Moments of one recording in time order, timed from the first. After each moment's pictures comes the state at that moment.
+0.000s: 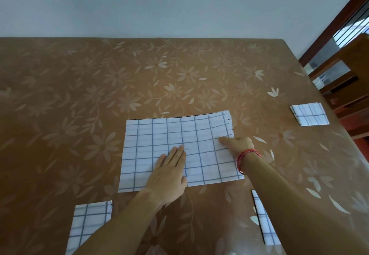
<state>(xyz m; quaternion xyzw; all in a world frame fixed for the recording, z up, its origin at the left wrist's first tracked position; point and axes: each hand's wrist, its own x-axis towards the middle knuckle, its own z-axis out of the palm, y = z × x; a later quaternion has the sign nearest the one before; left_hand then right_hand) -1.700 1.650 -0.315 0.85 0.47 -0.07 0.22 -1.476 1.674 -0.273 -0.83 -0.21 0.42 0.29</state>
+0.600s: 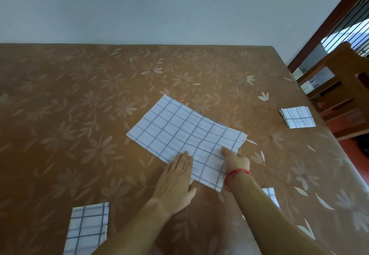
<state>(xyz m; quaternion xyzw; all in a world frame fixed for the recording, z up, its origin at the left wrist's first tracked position) -1.675 1.625 -0.295 0.86 0.46 -0.01 0.22 -1.499 1.636 -0.269 -0.78 -0.02 0.42 0.46</state>
